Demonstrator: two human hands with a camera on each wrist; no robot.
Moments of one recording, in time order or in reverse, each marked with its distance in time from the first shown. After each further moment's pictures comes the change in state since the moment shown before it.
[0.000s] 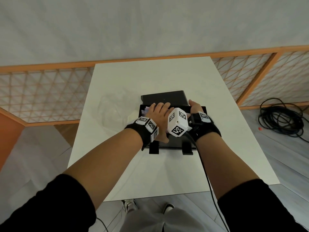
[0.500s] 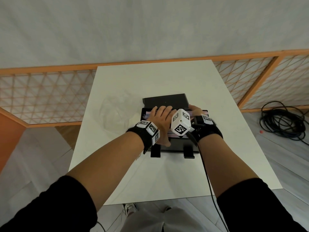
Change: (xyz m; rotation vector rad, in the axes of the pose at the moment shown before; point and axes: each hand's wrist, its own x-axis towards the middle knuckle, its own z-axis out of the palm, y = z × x) left_hand 0.004 0.000 0.009 -0.028 0.043 -0.007; right_hand 0.038 -0.003 0.009 -0.156 0.098 0.014
